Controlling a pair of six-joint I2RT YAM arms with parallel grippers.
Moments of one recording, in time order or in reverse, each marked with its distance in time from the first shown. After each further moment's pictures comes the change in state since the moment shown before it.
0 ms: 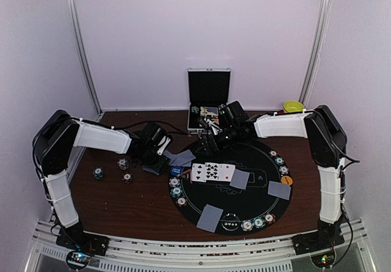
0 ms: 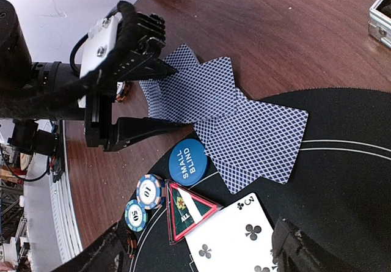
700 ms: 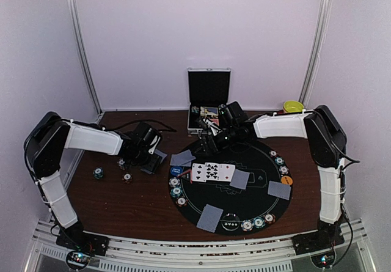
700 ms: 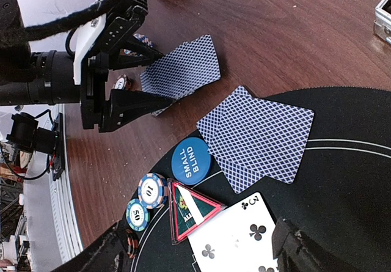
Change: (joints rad) left arm 0.043 -0.081 -0.092 0.026 -0.055 -0.071; right arm 0.008 0.000 0.000 -0.004 0.003 -0.003
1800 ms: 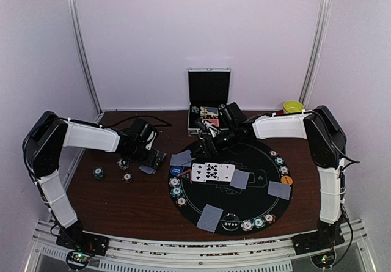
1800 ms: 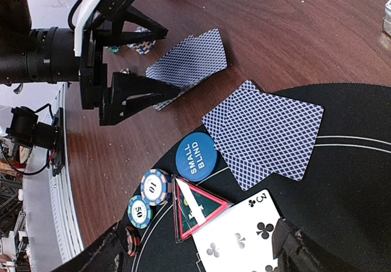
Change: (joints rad) left arm 0.039 -0.011 0.013 0.005 0.032 -0.040; right arm 0.013 0.000 0.000 -0.013 0.001 -0.011
